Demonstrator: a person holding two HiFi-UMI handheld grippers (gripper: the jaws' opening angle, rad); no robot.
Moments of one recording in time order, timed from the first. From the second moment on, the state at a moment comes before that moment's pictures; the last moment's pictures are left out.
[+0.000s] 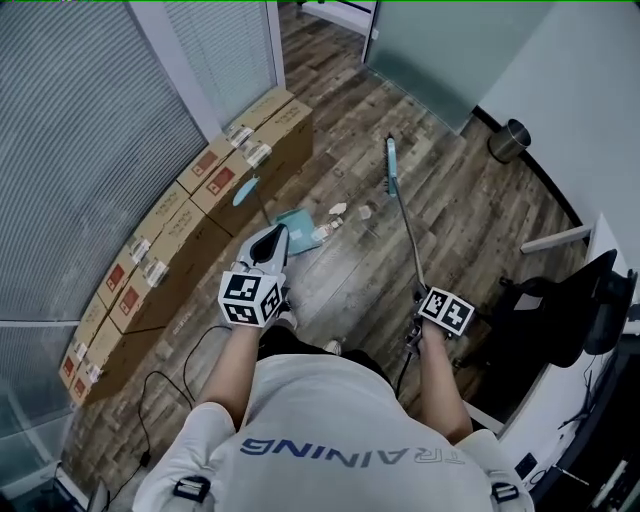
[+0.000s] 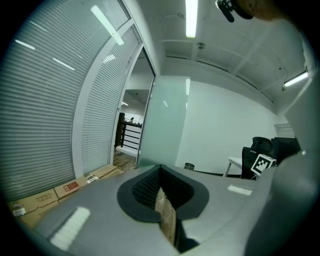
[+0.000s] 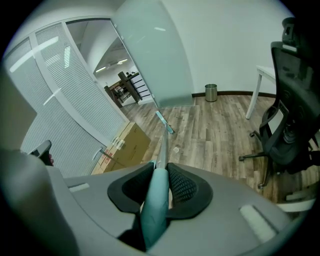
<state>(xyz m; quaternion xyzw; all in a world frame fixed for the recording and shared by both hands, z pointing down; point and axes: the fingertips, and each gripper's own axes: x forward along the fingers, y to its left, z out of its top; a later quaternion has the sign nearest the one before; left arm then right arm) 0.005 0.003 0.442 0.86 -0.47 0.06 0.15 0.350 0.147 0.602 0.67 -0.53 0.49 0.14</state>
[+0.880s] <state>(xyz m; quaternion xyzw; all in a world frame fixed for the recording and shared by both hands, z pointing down) -0.121 -0.212 0.518 0.84 -0.49 0.12 0.20 0.262 -0.045 0.617 0.67 -0.50 0.52 0.16</state>
